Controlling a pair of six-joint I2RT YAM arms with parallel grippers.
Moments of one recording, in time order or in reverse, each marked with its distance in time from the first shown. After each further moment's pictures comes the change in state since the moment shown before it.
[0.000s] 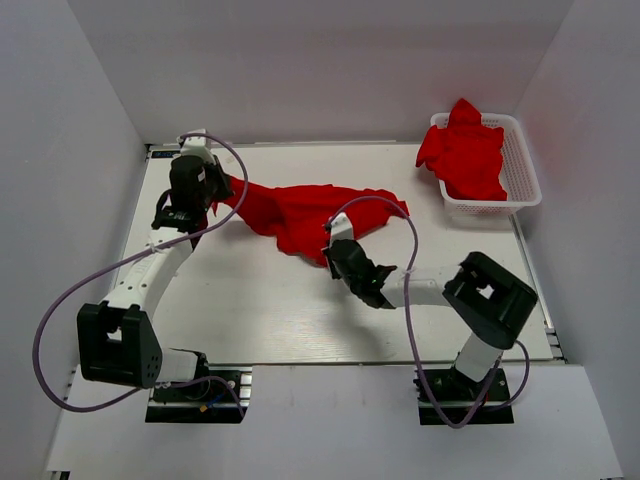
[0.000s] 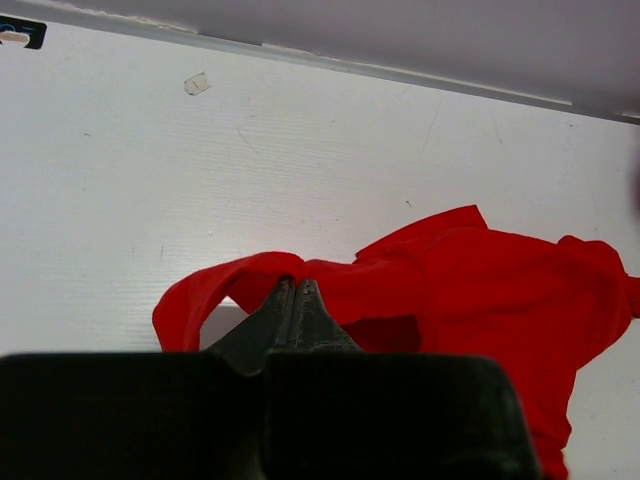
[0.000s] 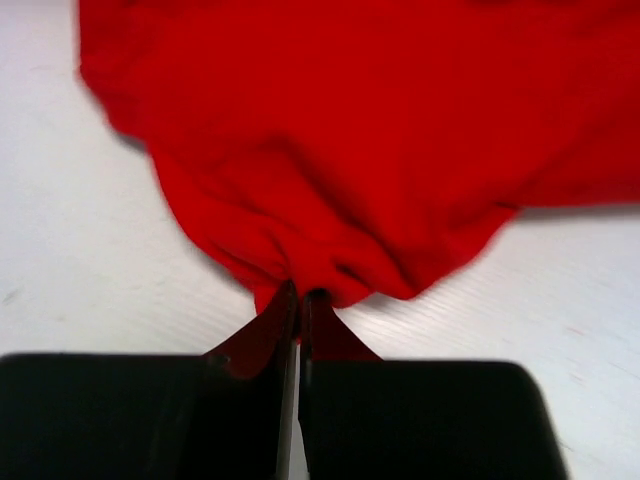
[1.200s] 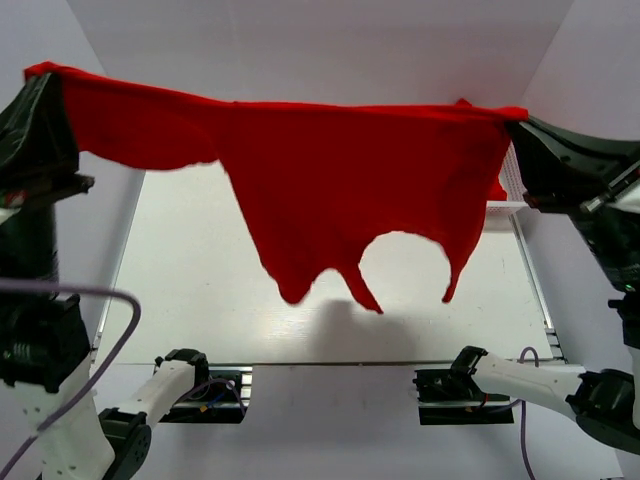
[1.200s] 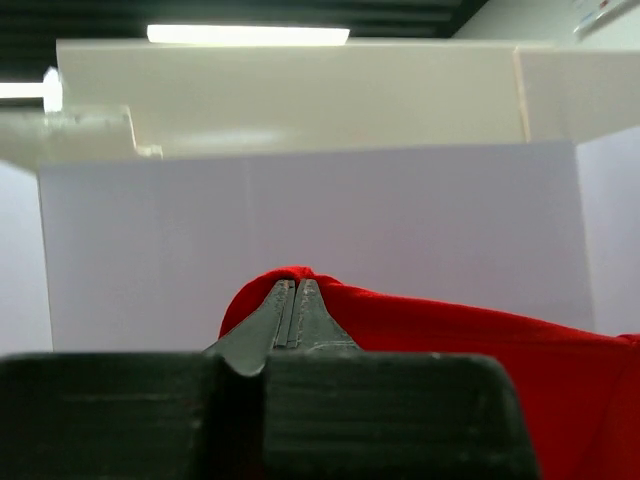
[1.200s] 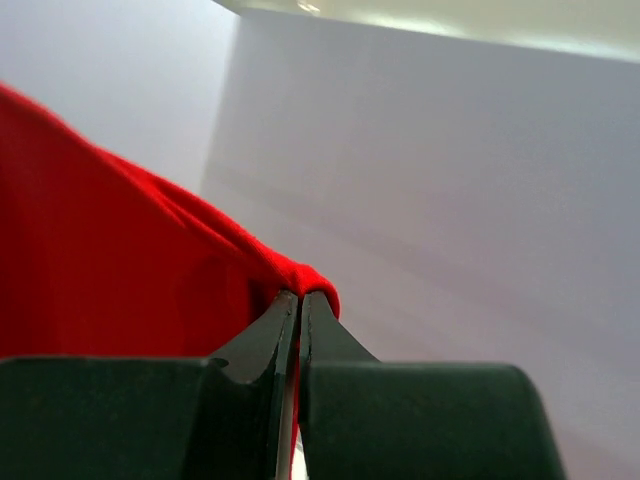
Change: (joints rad) left arm 0.002 -0.417 0.855 -0.053 0.145 0.278; right arm -0.057 -0.775 1.140 -0.787 -0.325 -0.595
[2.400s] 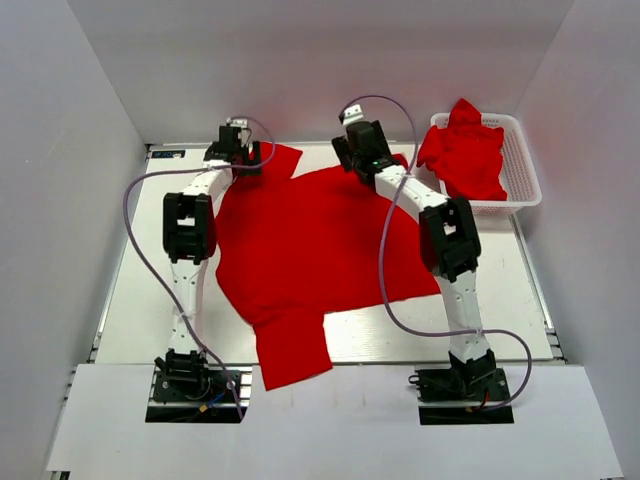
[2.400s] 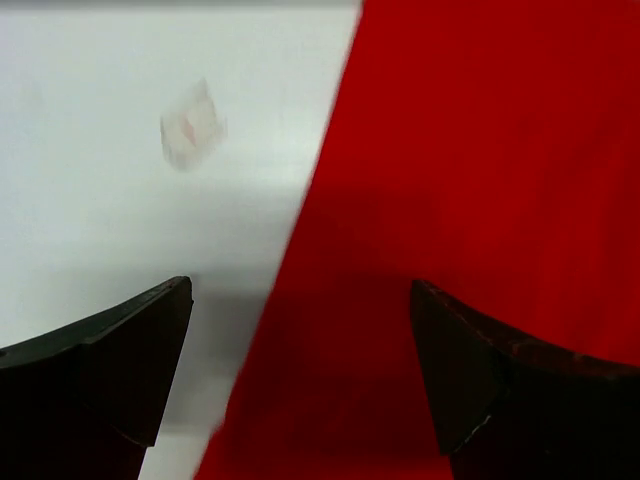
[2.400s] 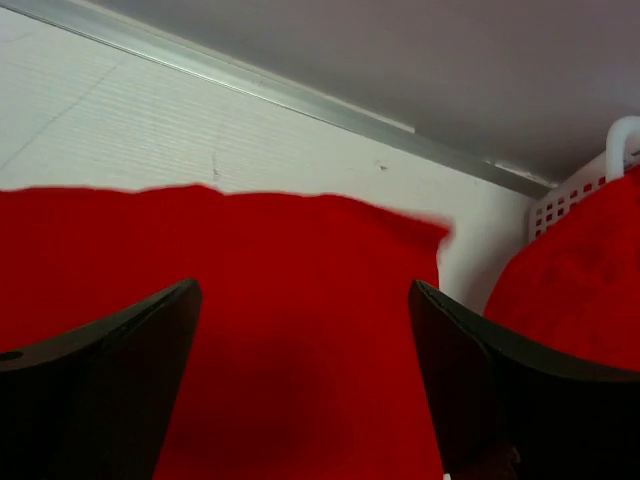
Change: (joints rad) left arm 0.034 1.594 0.251 -0.234 -0.219 -0.047; right arm -0.396 1.342 0.021 0.275 0.338 0.156
